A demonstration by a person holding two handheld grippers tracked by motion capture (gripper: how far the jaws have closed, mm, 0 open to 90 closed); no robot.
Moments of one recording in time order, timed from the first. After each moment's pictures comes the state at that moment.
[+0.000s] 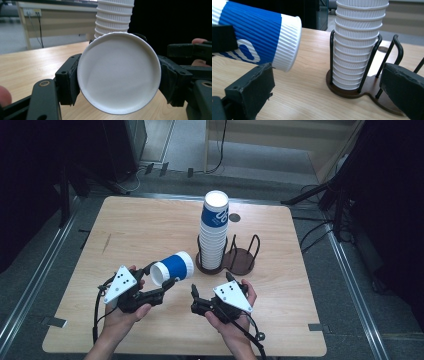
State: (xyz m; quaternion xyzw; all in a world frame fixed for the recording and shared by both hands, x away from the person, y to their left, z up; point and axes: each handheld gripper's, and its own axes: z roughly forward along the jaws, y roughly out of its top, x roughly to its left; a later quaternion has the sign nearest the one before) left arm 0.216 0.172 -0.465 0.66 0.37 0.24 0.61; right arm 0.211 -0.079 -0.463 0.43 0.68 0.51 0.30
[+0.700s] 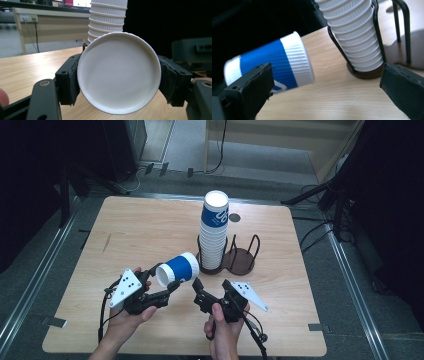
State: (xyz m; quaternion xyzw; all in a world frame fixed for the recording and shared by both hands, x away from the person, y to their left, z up) left arm 0.215 0.160 -0.474 0.65 0.36 0.24 0.62; right arm 0.209 -0.083 -0.458 0.60 0.54 0.58 0.13
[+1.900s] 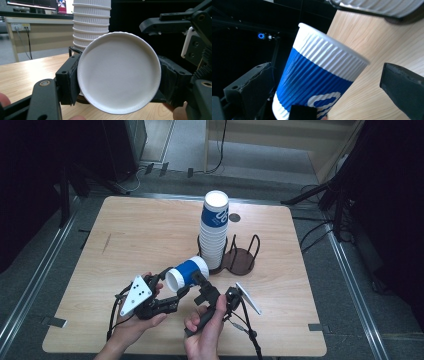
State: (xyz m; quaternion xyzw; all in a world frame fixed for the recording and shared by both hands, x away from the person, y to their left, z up) left arm 0.211 0.139 -0.486 0.65 0.33 0.25 0.64; right arm 0.220 -0.071 -0.480 0.70 0.32 0.62 -0.17
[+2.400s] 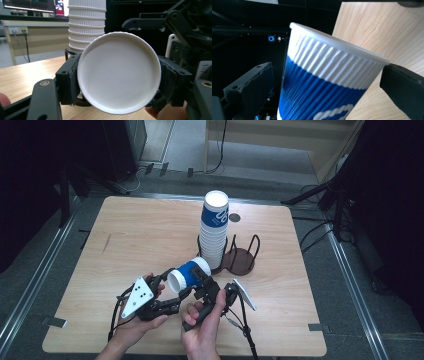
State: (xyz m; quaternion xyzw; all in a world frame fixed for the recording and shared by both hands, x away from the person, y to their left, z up) left arm 0.208 0.136 -0.487 0.65 0.31 0.25 0.65; right arm 0.234 -0.065 -0.486 0.69 0.28 0.62 -0.23
